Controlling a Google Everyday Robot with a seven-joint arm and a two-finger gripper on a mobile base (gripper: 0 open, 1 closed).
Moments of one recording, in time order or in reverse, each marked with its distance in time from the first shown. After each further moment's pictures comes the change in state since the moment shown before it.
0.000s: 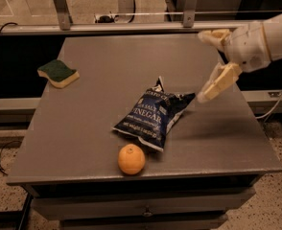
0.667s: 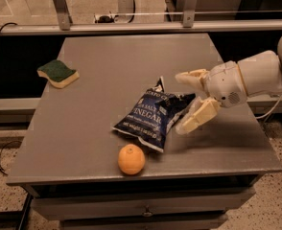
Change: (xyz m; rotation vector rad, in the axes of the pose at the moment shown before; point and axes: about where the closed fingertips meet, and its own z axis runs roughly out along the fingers) arm 0.015 0.077 0.055 -0.157 -0.067 0.152
